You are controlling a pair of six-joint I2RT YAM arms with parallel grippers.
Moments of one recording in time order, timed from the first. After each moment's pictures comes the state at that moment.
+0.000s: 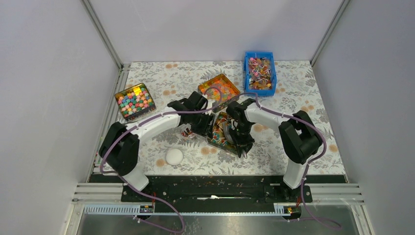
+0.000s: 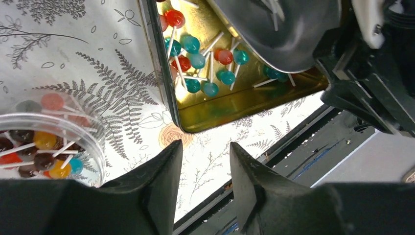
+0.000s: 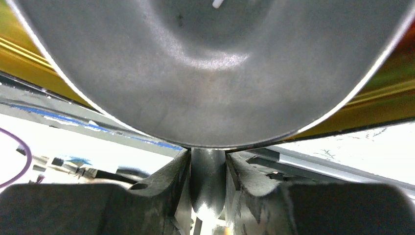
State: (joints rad) left arm -0.68 1.65 1.18 -0.63 0.34 -0.32; right arm 0.63 1.83 1.22 -1.15 -0.26 0.31
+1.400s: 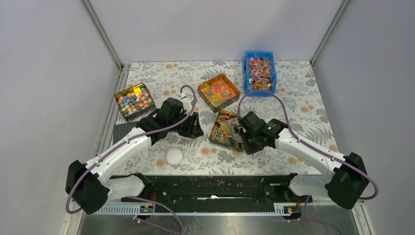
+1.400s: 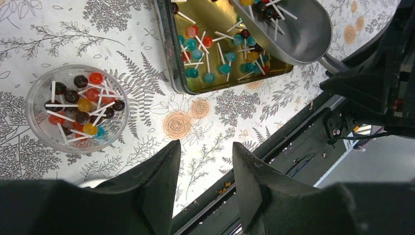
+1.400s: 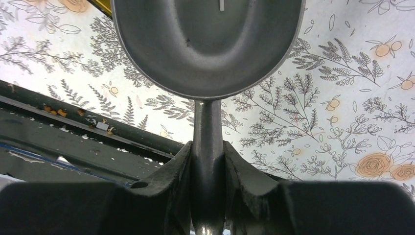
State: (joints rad) left arm -0.64 1.16 0.92 -0.50 0.27 -0.40; right arm 0.77 1.24 0.90 -0.91 0.07 0.39
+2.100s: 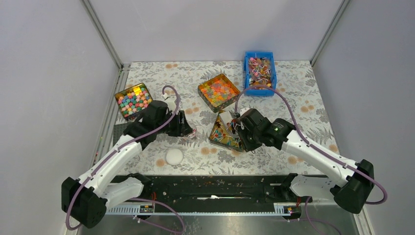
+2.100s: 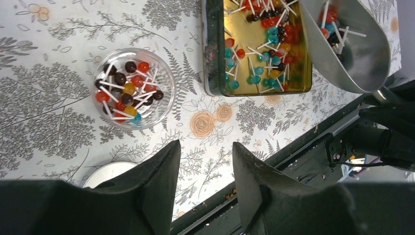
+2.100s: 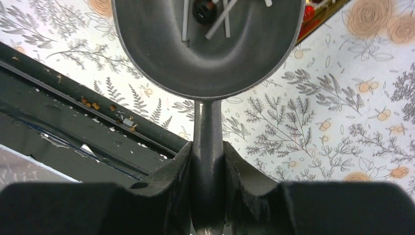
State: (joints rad) left arm -0.50 1.03 0.82 -0.50 0.27 -0.44; right arm 0.82 1.15 0.98 -0.92 0.07 0.33
